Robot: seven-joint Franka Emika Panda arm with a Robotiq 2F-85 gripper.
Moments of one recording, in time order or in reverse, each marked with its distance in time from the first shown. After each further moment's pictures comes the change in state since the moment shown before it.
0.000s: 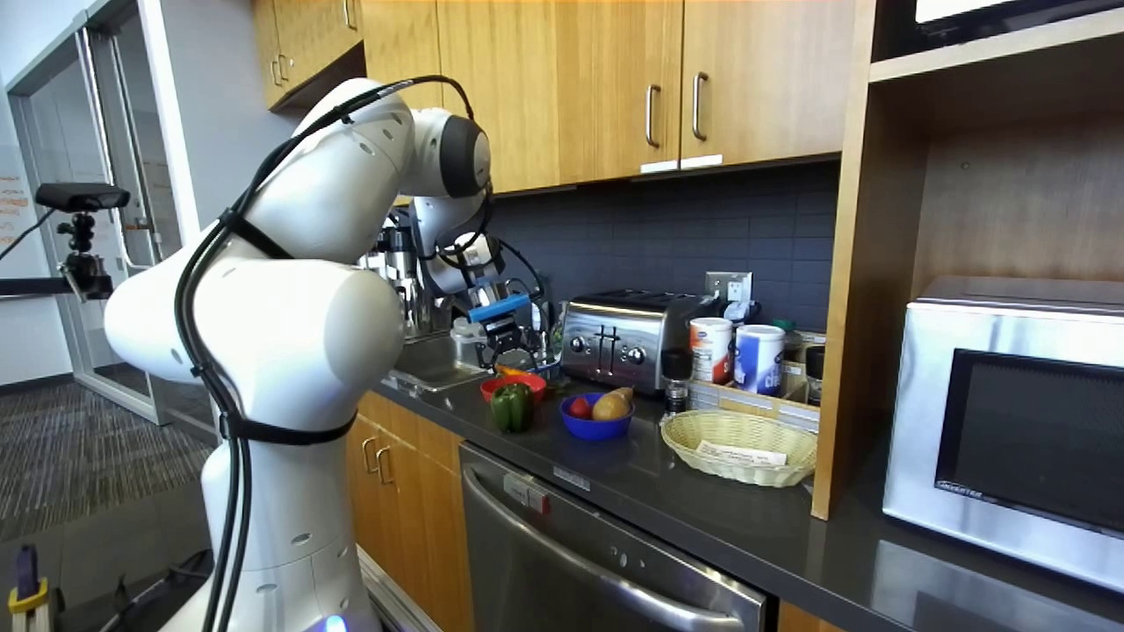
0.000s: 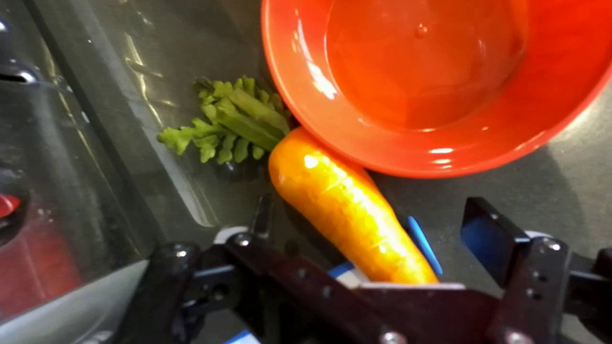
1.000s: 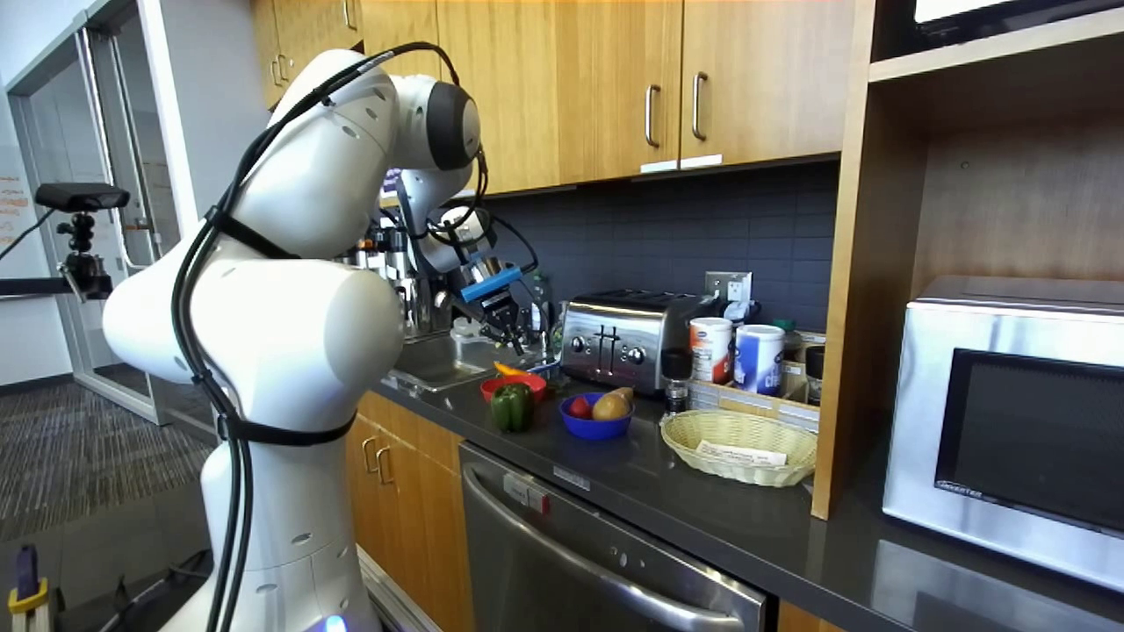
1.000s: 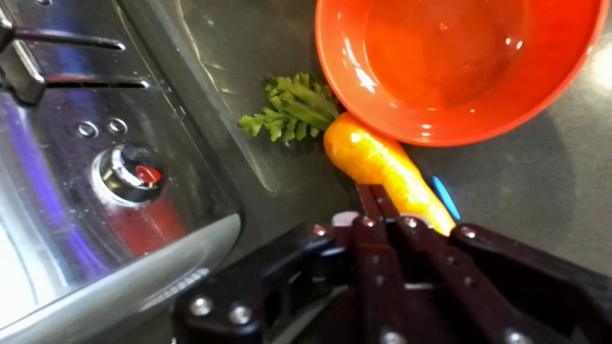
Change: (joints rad) arm 0.005 -0.127 0.010 -0.071 -0.079 0.019 0.102
